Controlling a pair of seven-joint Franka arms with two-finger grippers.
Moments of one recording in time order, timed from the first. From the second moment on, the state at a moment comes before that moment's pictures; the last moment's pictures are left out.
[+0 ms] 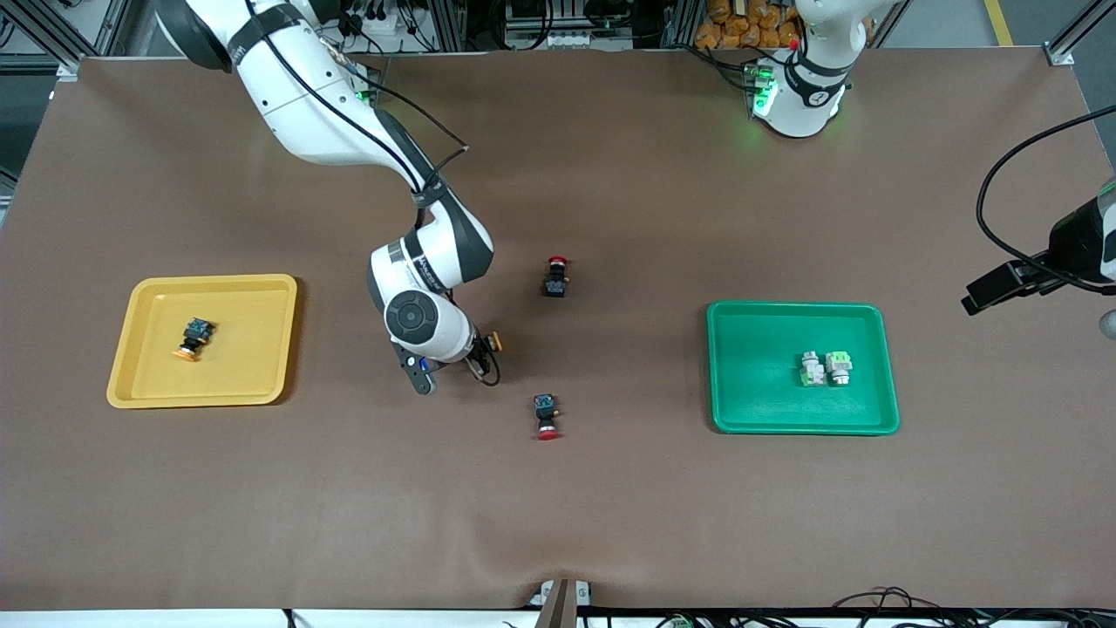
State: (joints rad) left arm 0.39 0.17 -0.48 -1.43 0.09 1.67 -0.32; right arm 0.52 0.75 0.00 -1.59 0.18 2.19 1.43
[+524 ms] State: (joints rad) left arm 0.24 0.06 -0.28 -1.42 0.08 1.58 -0.14; right arm 0.33 0.66 -0.02 -1.54 0.18 1.85 1.03
